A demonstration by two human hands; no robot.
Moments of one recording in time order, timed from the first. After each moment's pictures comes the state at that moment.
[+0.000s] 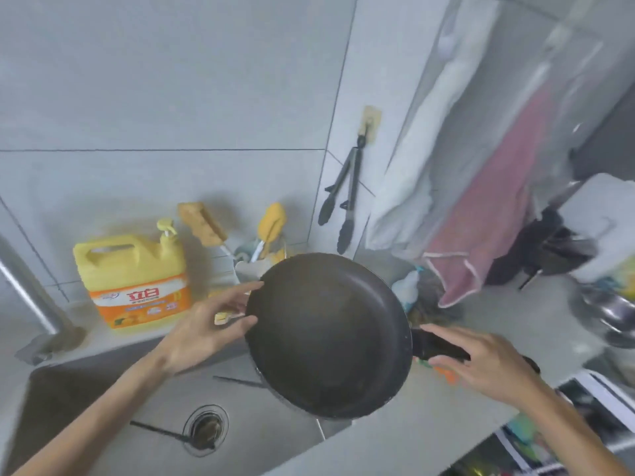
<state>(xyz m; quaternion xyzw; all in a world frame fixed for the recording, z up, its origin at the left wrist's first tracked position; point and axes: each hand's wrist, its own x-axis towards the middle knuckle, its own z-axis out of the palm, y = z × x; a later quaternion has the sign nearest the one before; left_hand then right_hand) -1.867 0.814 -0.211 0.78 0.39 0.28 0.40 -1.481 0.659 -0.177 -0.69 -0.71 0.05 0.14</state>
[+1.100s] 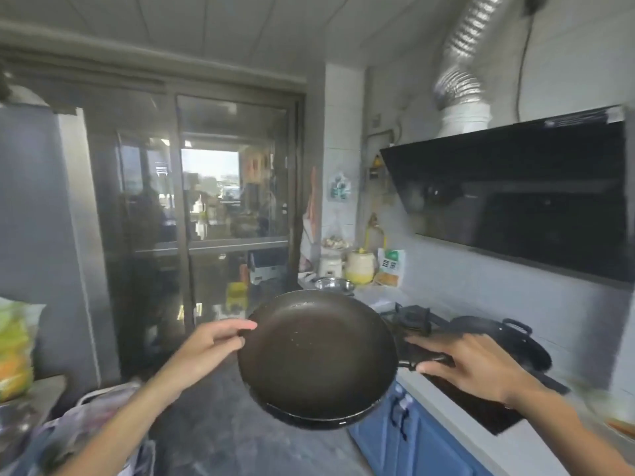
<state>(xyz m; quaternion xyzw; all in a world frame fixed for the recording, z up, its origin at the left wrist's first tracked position) -1.097 0.201 -0.029 0.84 -0.22 0.00 0.50 -1.226 -0.181 -0.023 -0.98 -0.09 -0.18 0.00</state>
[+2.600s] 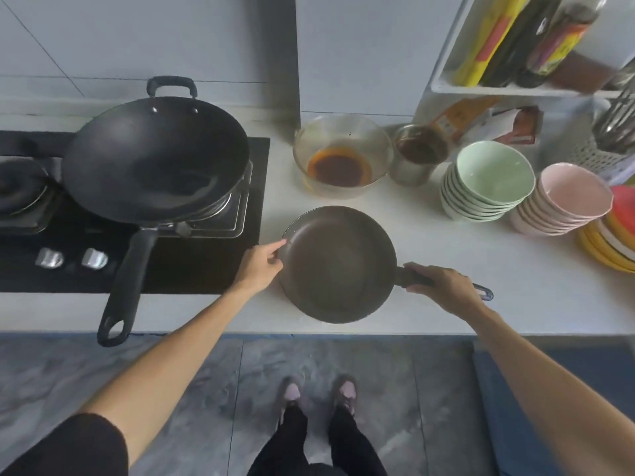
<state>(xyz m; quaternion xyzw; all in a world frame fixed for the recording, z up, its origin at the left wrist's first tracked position) -0.976 -0.576 -0.387 0.73 -0.54 -0.39 0.19 -1.333 -0.585 -0.380 -0.73 0.63 0.05 0.27</state>
